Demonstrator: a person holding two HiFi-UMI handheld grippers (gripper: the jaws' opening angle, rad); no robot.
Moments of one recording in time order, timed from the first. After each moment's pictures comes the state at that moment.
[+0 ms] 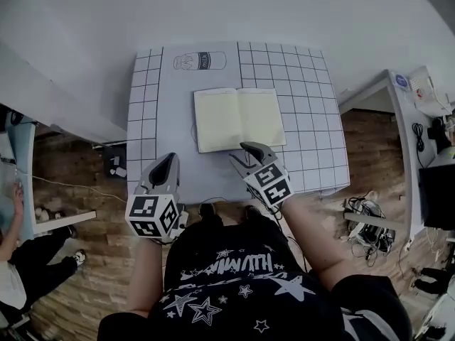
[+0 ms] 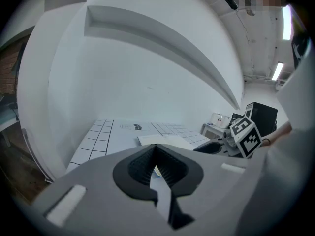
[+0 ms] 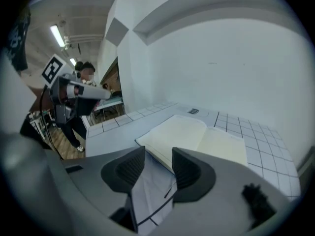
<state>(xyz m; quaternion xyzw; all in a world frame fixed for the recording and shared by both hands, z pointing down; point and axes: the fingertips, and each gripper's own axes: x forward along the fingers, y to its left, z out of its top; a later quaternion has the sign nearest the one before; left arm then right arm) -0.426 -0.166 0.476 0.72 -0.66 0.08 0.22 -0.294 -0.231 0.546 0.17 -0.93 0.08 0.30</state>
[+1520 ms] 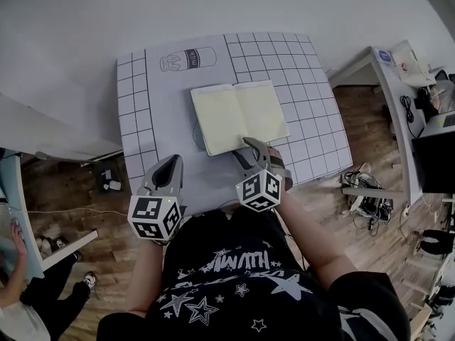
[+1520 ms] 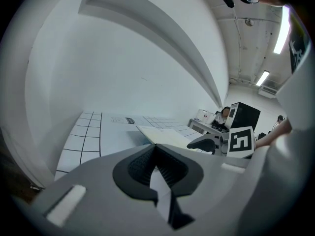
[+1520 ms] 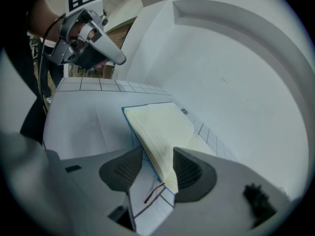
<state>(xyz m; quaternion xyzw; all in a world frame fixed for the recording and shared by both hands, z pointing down) -0.453 -0.190 0.508 0.78 -0.57 0.09 0.24 -0.311 -0.245 0.580 0.26 -0.85 -0.15 0.44</state>
